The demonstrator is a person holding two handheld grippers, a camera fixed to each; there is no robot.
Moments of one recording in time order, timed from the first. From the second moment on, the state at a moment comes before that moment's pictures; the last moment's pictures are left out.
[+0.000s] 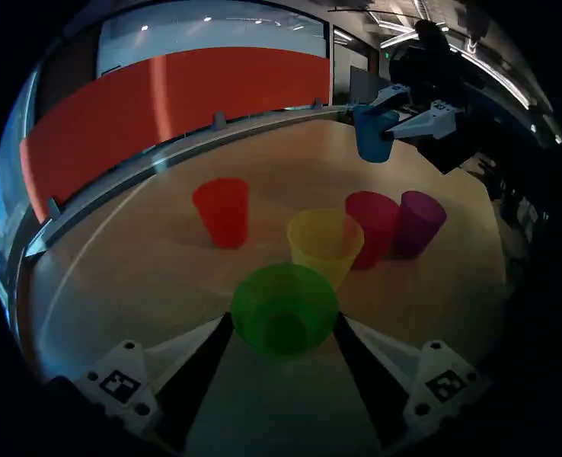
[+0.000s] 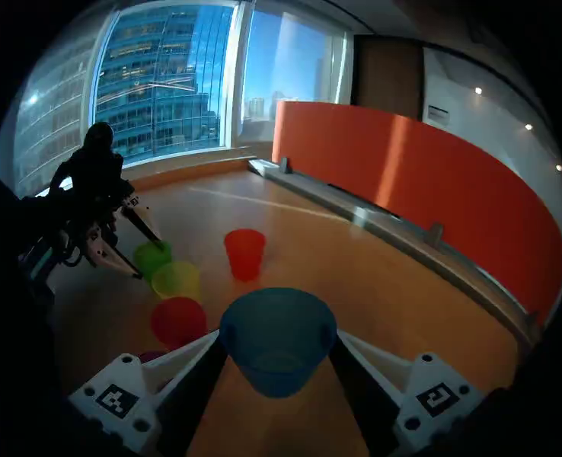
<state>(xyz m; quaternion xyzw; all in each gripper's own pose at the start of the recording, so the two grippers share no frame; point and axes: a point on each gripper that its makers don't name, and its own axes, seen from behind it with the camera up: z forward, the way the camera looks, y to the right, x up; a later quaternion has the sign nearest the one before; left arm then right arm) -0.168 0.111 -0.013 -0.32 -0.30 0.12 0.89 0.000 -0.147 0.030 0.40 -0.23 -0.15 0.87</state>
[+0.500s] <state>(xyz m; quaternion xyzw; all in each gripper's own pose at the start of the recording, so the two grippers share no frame) -0.167 0.092 -0.044 -0.30 -0.30 0.12 0.90 -0.061 -0.141 0.030 0.40 -0.27 -0.15 0.87</state>
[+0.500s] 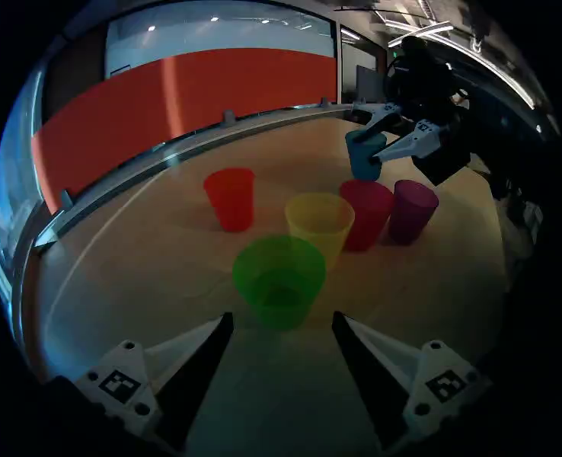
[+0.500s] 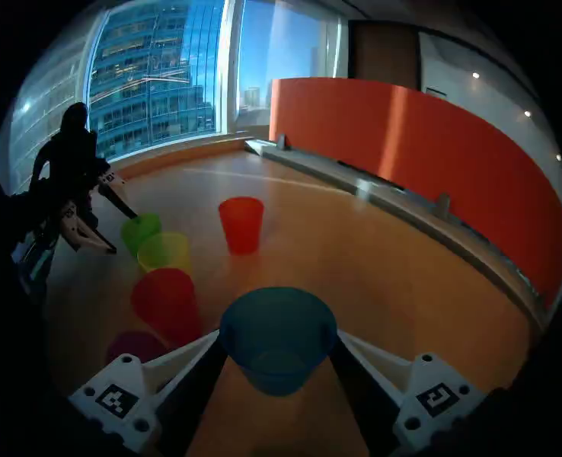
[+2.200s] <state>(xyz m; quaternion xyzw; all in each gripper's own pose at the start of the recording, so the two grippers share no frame) -0.118 0.068 -0.046 -0.24 -0.24 0.08 0.94 -0.074 -0.103 -0.008 0.37 -0.28 -0.13 0.88</state>
